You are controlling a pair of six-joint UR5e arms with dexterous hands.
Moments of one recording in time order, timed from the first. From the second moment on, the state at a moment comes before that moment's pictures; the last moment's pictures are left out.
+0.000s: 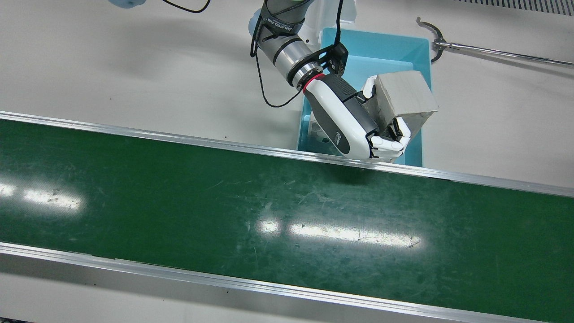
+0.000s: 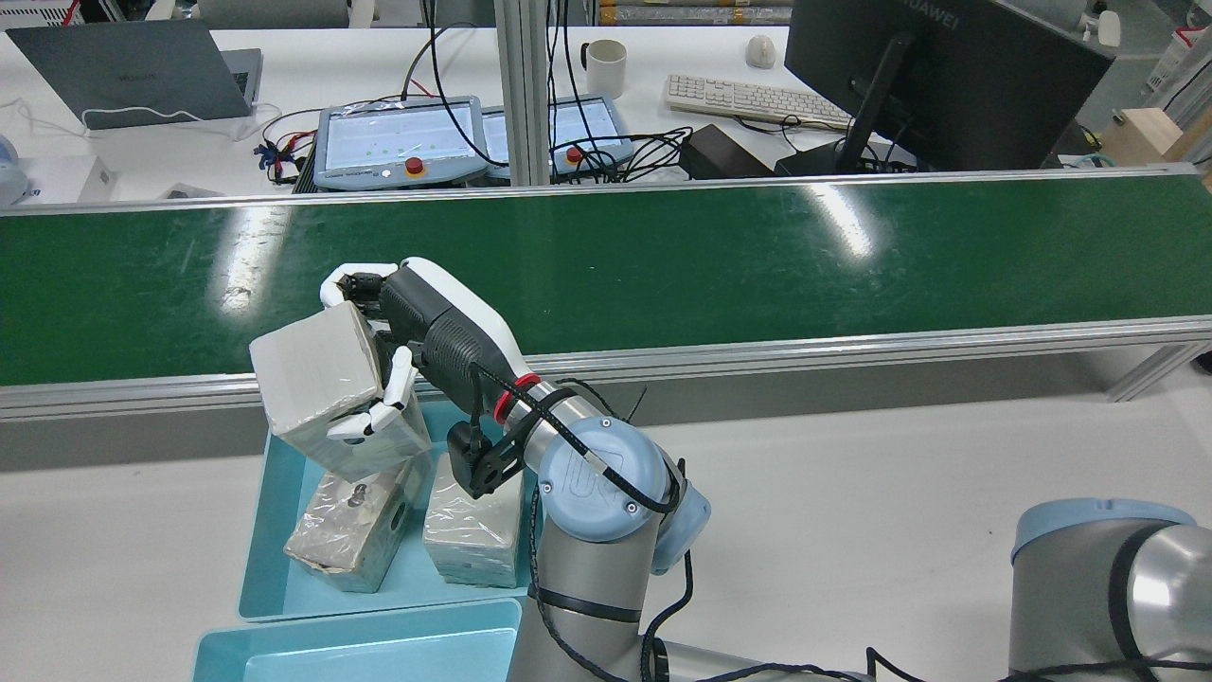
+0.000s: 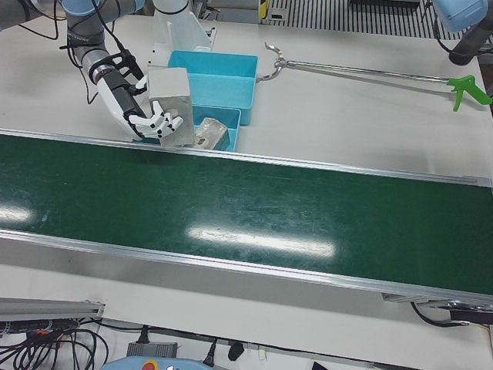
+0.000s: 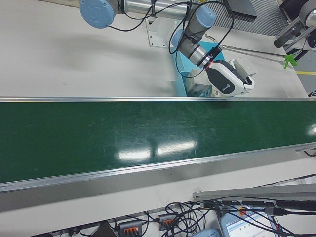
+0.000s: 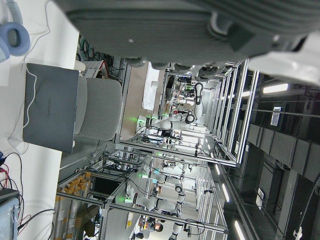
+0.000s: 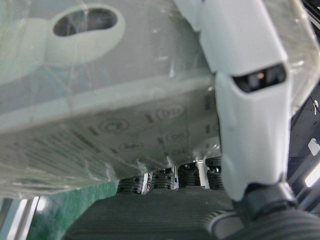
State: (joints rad) left arm -1.81 -1.79 -1.75 0.44 1.92 -0.15; right arm 0.45 -0.60 1.57 -3.54 -1.10 -0.34
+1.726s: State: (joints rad) left arm -1.81 -1.79 -1.75 0.44 1.92 -0.15; right arm 0.55 -0.83 1.91 -3.53 -1.14 -0.33
